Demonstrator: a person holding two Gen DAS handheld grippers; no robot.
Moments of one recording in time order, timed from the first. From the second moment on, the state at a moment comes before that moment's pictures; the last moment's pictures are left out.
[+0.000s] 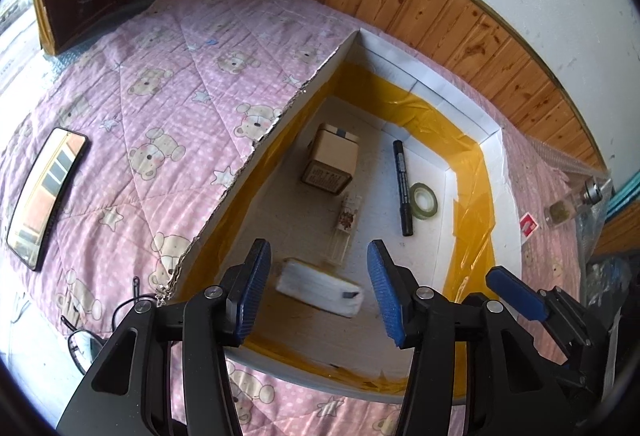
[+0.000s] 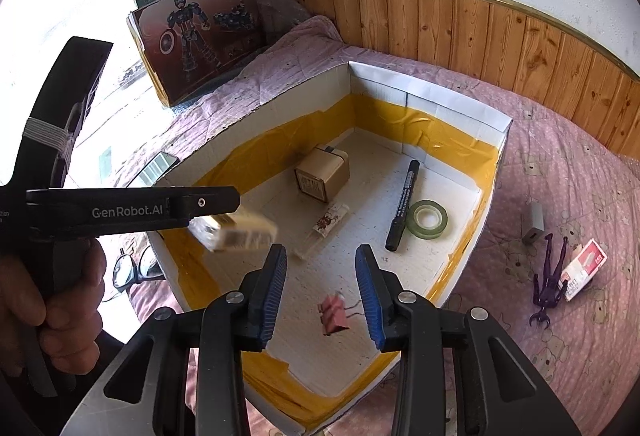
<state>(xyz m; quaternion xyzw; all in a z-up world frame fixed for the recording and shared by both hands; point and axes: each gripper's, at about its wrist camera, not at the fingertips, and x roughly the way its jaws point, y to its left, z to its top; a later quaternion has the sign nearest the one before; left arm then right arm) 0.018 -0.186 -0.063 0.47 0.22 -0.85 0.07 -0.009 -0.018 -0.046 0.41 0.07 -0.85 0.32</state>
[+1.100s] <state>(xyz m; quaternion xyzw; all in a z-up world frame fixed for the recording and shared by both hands) 0.019 -0.110 -0.011 0.42 0.18 -0.89 0.04 0.008 0.035 -0.005 0.38 -0.02 -0.85 0.36</state>
